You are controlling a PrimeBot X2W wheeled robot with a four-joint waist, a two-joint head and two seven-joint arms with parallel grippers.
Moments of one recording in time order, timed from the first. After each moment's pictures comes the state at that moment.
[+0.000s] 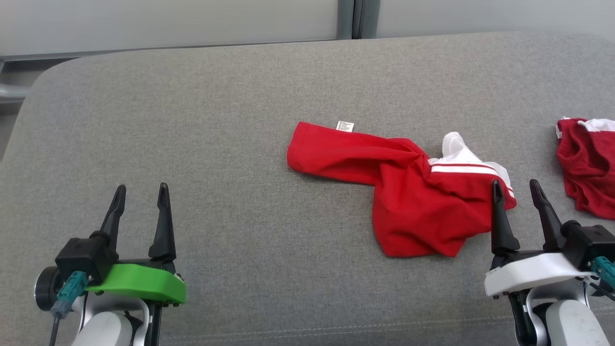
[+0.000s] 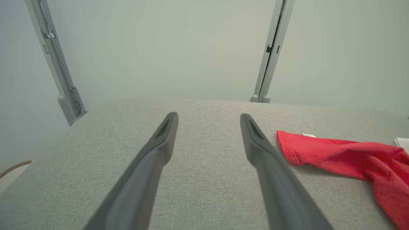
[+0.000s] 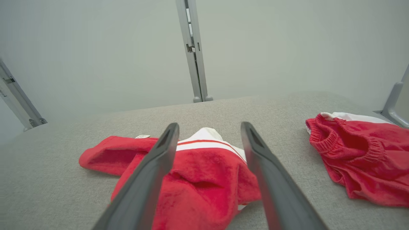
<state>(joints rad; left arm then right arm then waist) -0.17 0.37 -0.37 0.07 -0.56 0.23 -0.23 -0.06 -0.05 -0.08 0.06 0.19 0.13 -0.19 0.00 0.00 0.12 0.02</state>
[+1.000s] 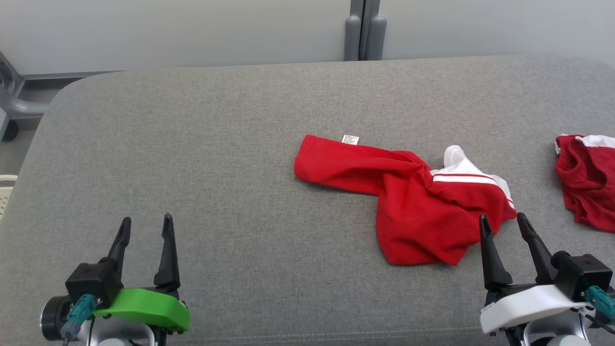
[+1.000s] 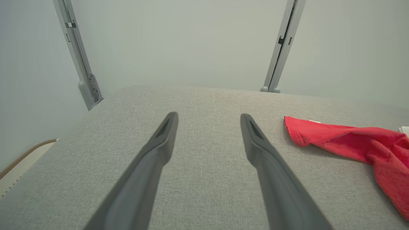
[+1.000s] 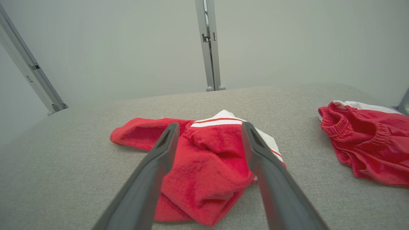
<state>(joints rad) -0.06 0.39 -0.38 0.03 -0.57 0.28 -0.20 0.09 -0.05 -0.03 -0.07 0.19 0.13 -0.12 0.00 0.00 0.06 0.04</state>
